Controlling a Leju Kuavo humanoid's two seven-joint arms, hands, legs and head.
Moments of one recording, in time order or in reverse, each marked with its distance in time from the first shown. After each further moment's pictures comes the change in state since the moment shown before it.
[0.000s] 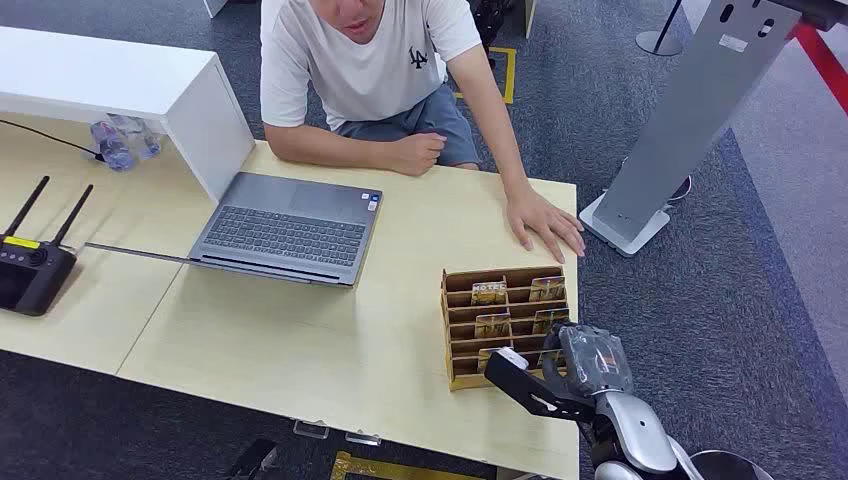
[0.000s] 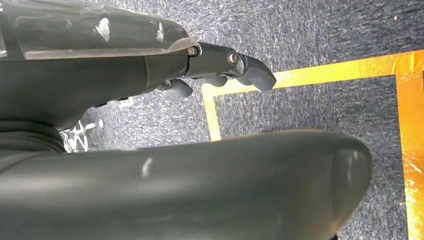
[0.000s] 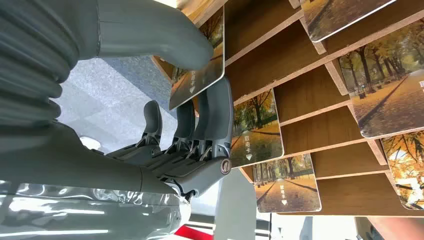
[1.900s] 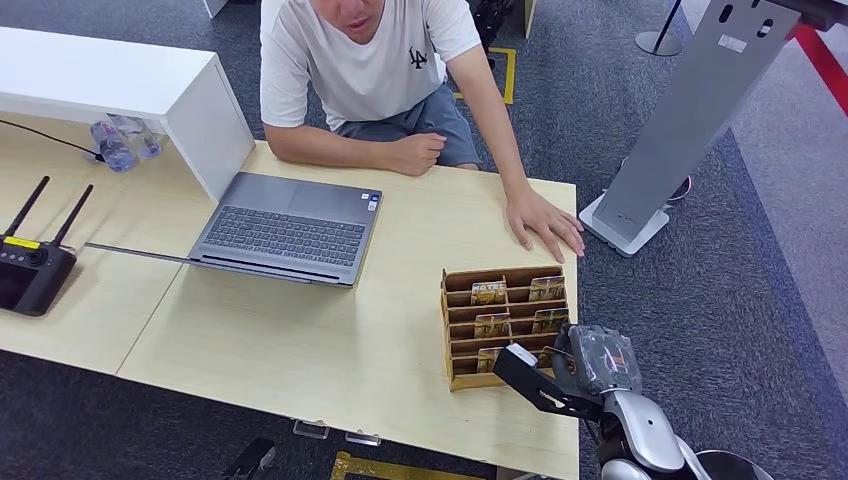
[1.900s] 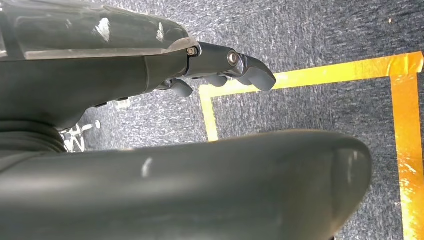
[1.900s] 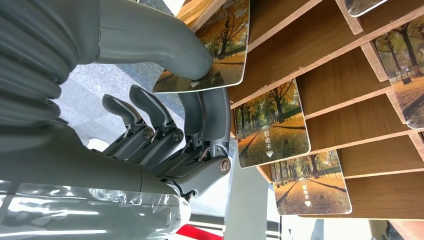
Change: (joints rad) left arm 0.000 0.004 0.000 0.000 -0.001 -0.006 -0.013; right arm 0.003 -0.011 -0.021 0.006 -0.006 -0.002 0.011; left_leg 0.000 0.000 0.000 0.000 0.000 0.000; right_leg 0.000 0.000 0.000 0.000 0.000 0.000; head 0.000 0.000
